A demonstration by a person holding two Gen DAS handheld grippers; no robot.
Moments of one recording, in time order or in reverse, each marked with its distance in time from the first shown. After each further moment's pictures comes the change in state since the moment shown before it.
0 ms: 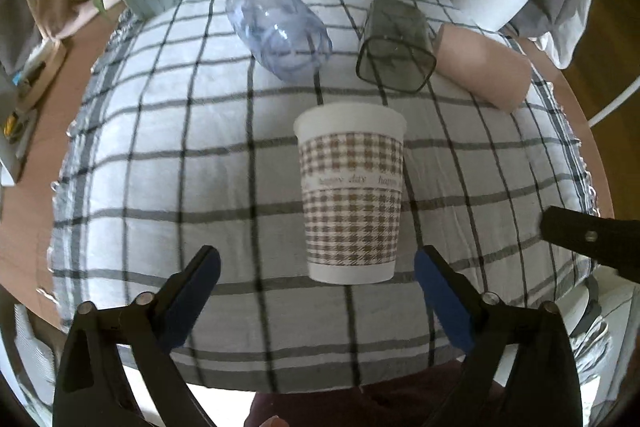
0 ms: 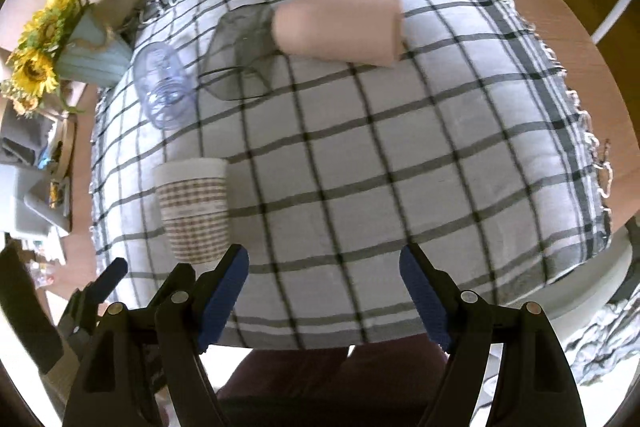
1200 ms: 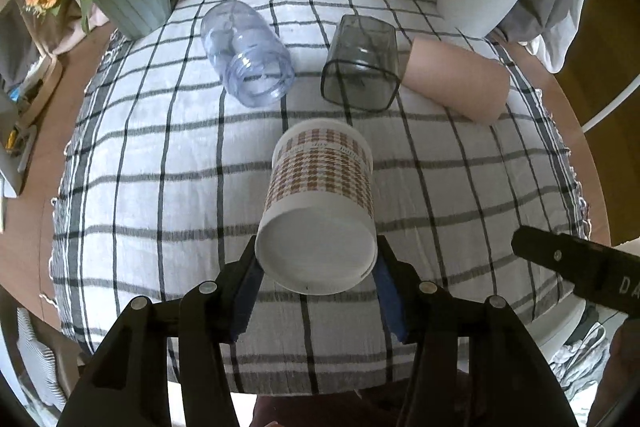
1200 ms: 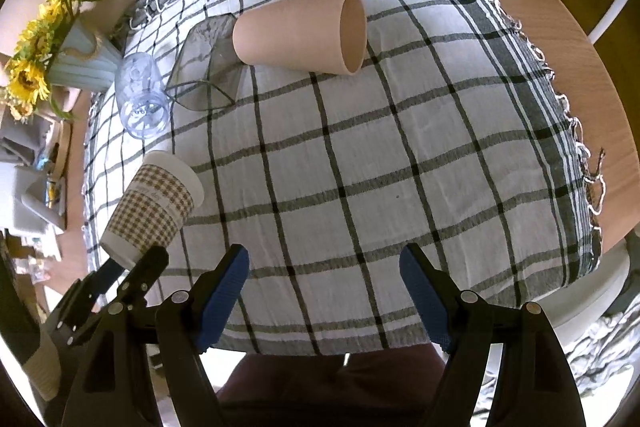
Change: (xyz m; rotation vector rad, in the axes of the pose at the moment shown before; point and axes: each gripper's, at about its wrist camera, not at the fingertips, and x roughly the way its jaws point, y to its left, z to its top) left arm -0.017 -0.034 0.017 0.022 -0.030 0.002; right arm 0.004 -0.037 0.014 -0.005 0.001 0.022
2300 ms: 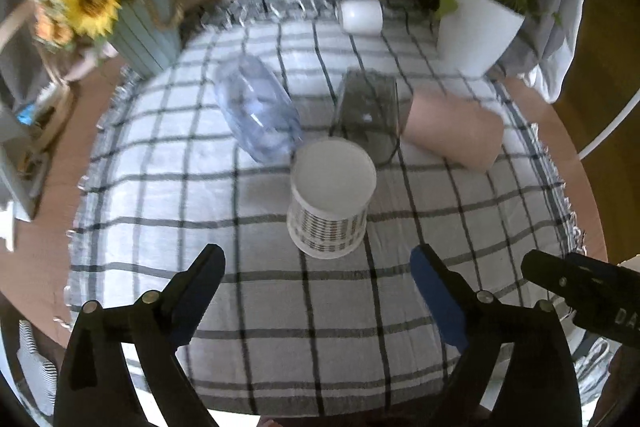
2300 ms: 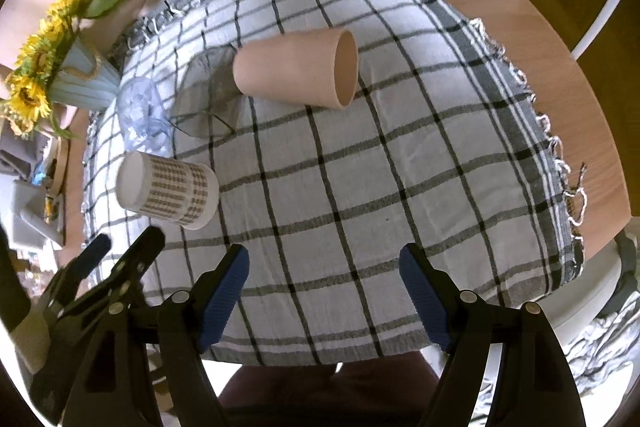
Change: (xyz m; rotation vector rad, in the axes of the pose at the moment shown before) left arm -0.037 0.001 0.019 -0.003 -0.131 0.036; right arm -0.023 0.006 0.007 0.009 -0.076 -0.030
